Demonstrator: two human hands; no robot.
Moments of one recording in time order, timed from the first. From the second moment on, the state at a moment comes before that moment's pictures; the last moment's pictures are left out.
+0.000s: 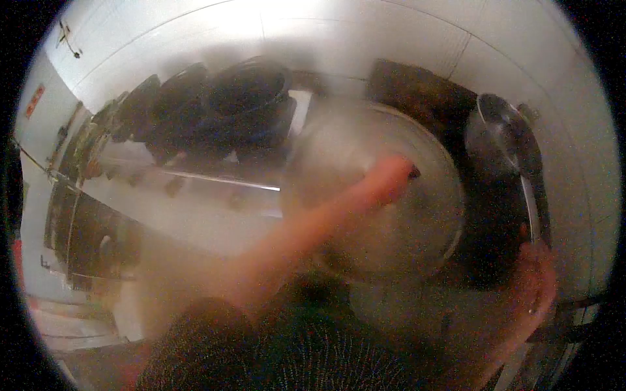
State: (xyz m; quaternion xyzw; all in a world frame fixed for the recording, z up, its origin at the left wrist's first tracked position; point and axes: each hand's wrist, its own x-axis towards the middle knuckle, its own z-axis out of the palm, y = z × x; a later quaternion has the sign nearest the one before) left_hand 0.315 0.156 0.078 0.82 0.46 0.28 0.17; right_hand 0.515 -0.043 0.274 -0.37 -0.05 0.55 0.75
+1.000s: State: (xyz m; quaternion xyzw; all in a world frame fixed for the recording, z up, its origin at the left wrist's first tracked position) left_hand 0.301 0.155 0.081 0.80 0.45 0.33 0.19; right_hand 0.331 0.140 0.295 -0.36 -0.40 0.78 0.31
